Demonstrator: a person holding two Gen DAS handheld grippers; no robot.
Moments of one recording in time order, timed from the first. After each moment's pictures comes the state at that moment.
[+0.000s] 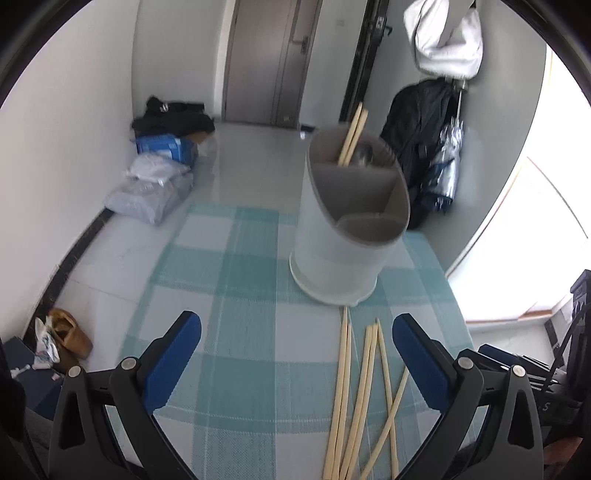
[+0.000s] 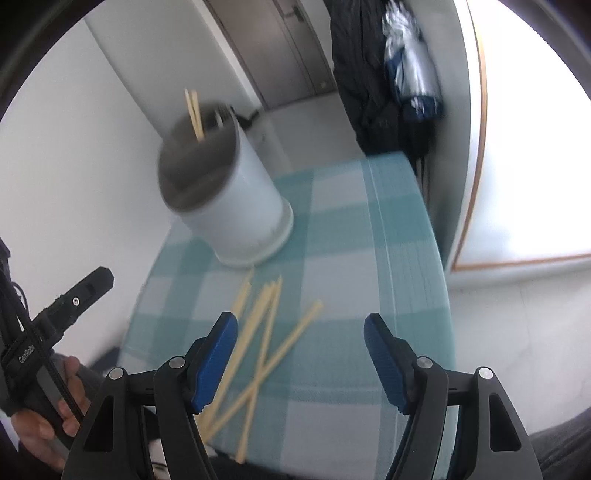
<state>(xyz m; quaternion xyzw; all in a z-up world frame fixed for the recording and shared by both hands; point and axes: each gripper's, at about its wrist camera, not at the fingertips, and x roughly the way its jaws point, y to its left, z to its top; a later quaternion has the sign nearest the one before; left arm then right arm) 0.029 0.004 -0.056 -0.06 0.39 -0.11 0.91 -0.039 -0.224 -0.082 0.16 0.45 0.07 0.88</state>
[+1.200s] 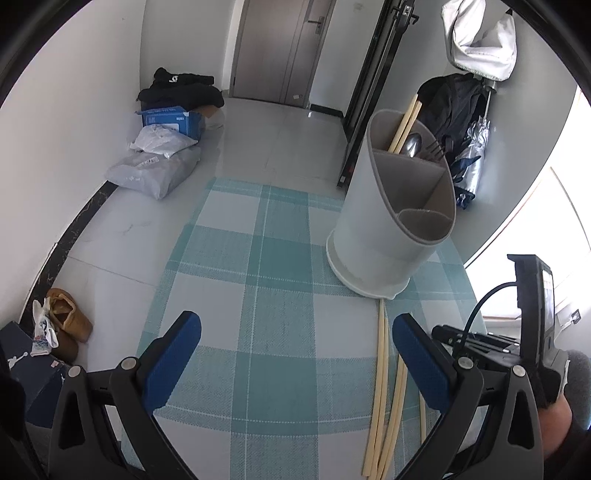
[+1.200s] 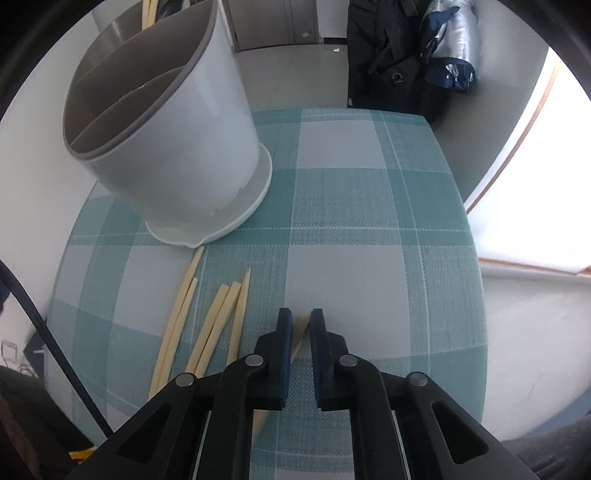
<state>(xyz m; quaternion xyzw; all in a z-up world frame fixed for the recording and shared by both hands) 0.054 0.044 -0.064 -0.08 0.43 -0.11 0.89 0.037 -0.171 -0.133 0.06 0.55 -0.01 0.84</state>
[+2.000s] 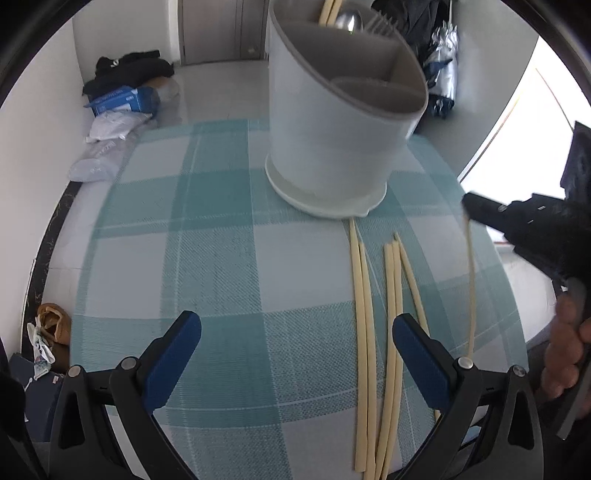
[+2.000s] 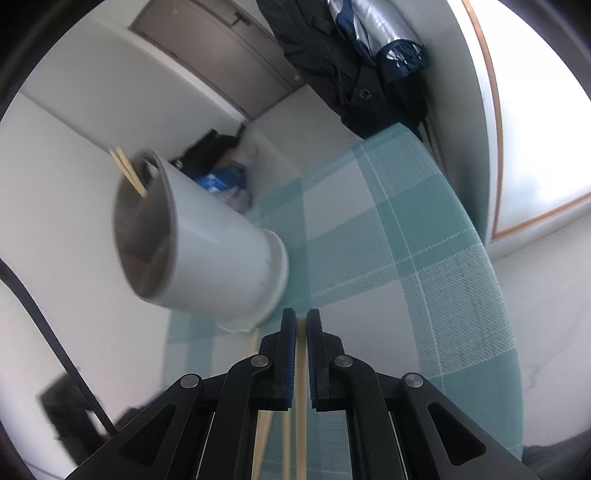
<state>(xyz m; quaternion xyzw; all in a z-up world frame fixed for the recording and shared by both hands) 0.059 -0.015 -0.113 0.01 0.52 -0.16 0.84 0.034 -0.244 -0.115 0.33 0.43 0.08 0.84</state>
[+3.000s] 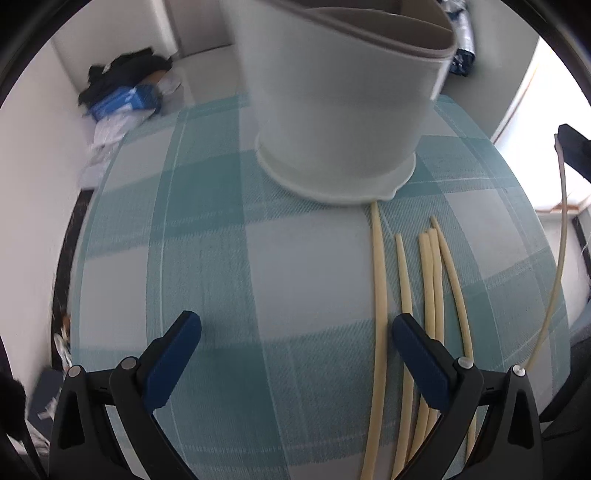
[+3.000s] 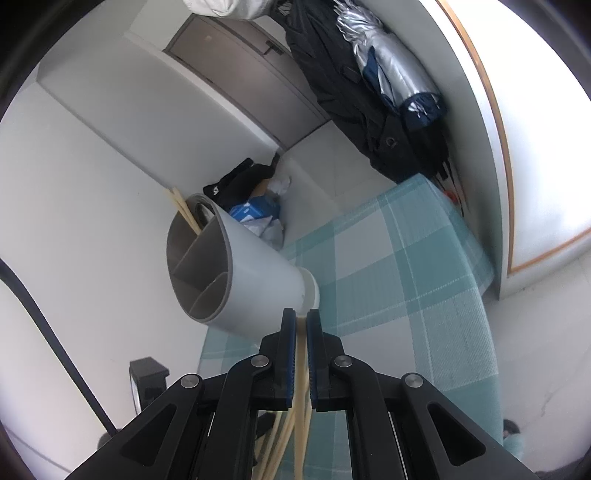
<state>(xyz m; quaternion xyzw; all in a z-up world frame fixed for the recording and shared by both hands) 0.085 -0.039 -0.132 0.10 0.54 -0.13 0.82 0.015 -0.263 -0.080 0.33 0.36 0.12 0.87</state>
